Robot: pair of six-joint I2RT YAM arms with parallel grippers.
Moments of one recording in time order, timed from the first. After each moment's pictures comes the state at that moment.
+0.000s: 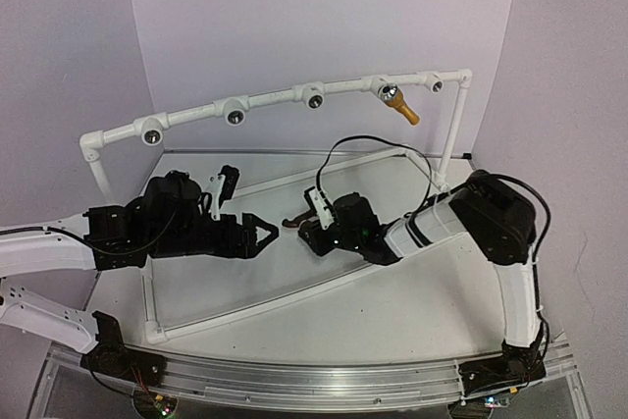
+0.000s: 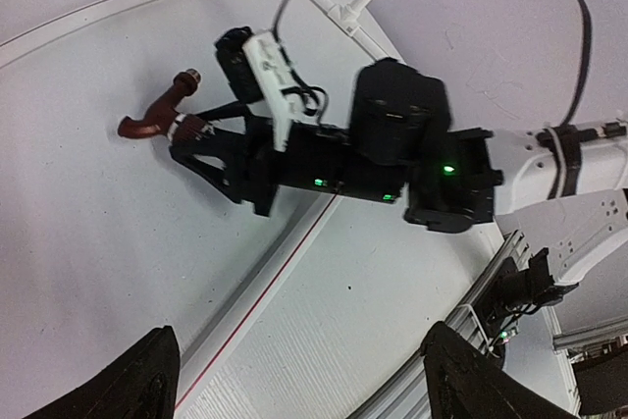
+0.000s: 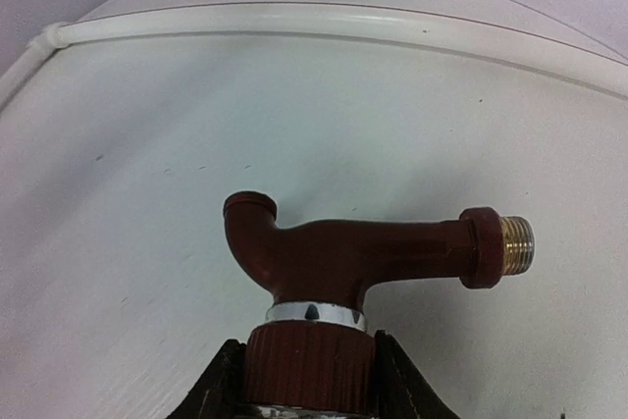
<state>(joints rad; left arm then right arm) -1.05 1.08 0.81 -0.21 -0.10 -0.71 0.84 2.17 1.19 0.50 0.02 0.13</state>
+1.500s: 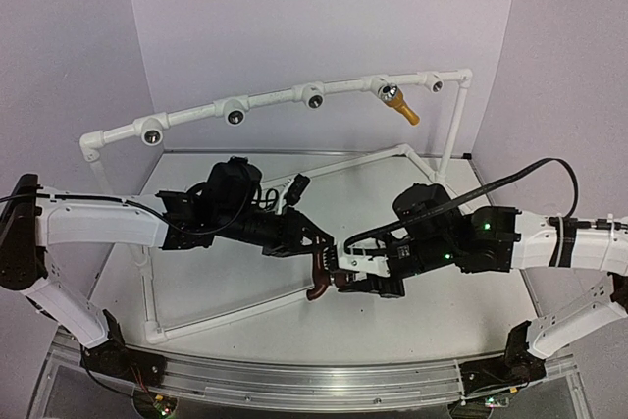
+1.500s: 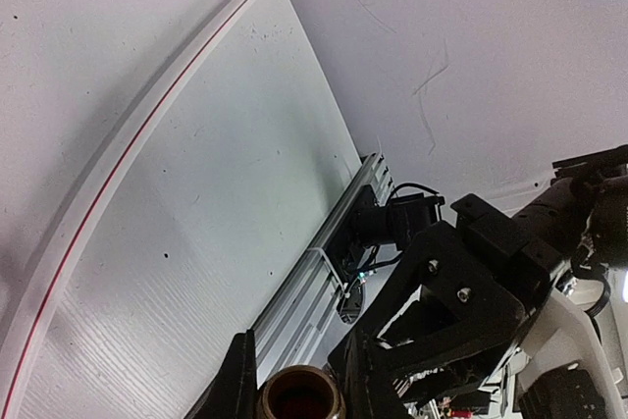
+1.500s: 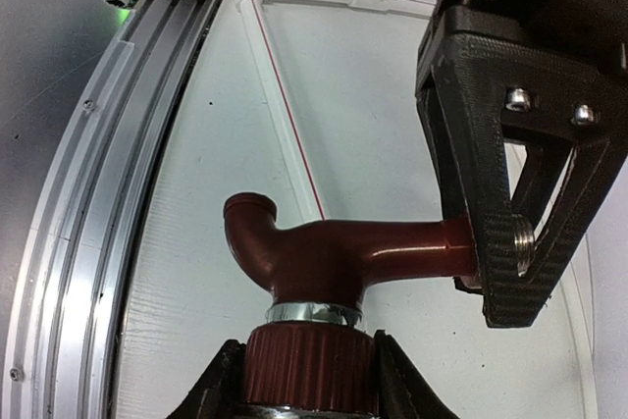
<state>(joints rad) -1.00 1.50 1.00 0.07 0.47 -0.89 1.10 1.29 0.96 -0.35 -0.22 -0.63</state>
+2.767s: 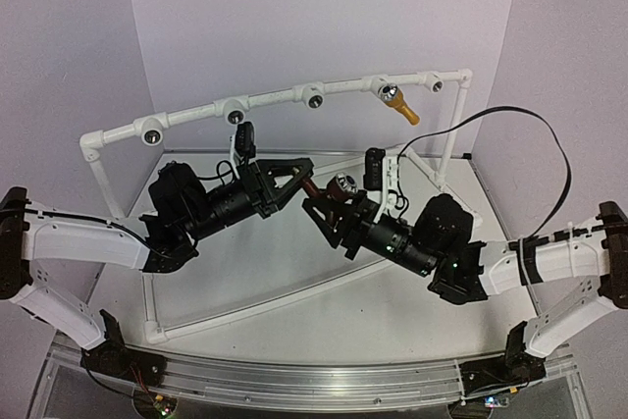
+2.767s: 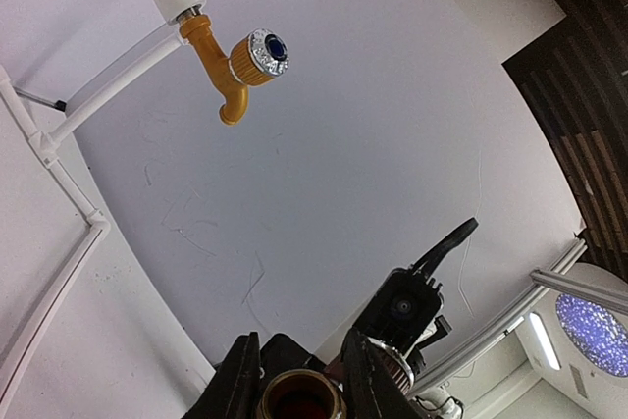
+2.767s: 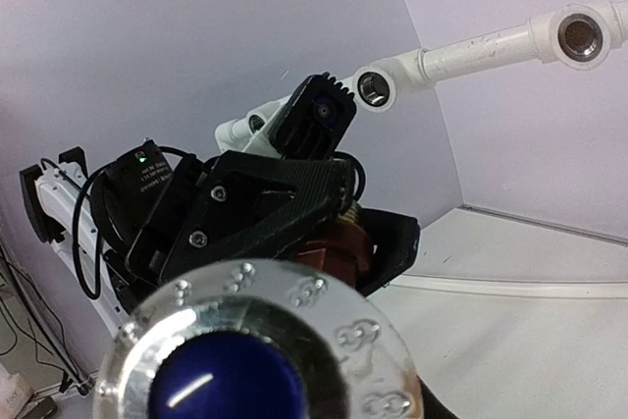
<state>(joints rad) -1.01 1.38 0.77 0.93 0.20 -1.10 1.13 1.41 0.74 0.88 0.03 0.33</state>
